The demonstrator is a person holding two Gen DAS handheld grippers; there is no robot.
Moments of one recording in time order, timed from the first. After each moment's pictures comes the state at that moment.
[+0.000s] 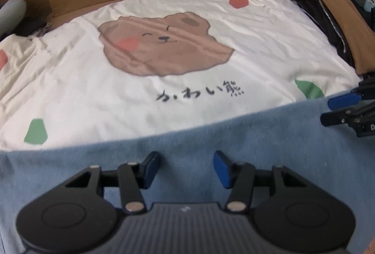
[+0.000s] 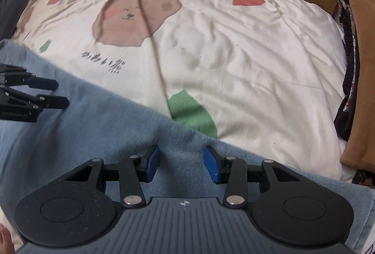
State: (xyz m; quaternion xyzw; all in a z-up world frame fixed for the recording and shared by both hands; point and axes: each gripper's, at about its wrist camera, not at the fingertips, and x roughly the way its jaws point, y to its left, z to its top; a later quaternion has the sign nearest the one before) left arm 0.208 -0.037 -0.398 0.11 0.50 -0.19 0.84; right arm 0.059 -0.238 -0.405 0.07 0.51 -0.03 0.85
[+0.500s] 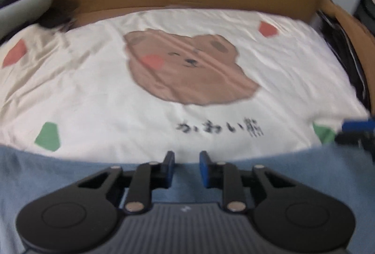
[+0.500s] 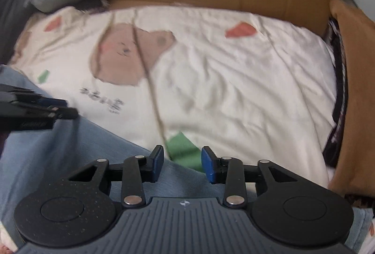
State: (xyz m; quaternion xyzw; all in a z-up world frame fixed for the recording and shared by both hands) left arm 0.231 -0.021 -0.382 0.04 0.48 -0.11 0.87; right arm 0.071 -0.239 -0.376 0.08 0.46 -0.03 0.88
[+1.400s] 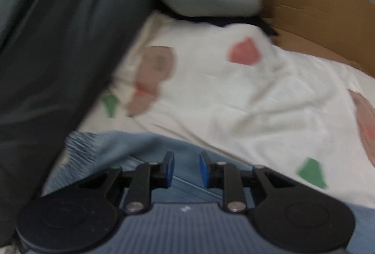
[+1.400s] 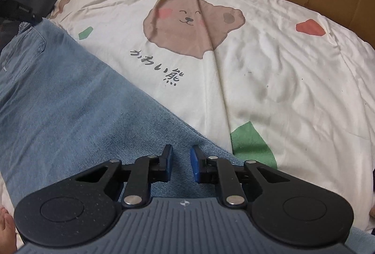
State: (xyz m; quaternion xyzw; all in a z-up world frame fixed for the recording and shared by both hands) left arm 0.246 0.248 -0.334 0.02 0.47 0.18 0.86; right arm 0.089 -0.196 -0.408 0.02 0.51 0.08 0.86
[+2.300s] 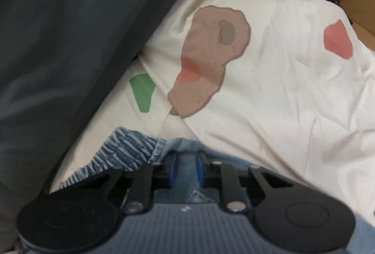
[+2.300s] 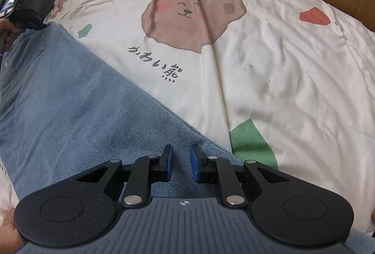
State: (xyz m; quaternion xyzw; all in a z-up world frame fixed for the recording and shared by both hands) left arm 0.305 0.337 -0.394 -0.01 0.53 0.24 0.81; right arm 0.101 -0.207 -0.412 0.05 0.53 0.09 0.84
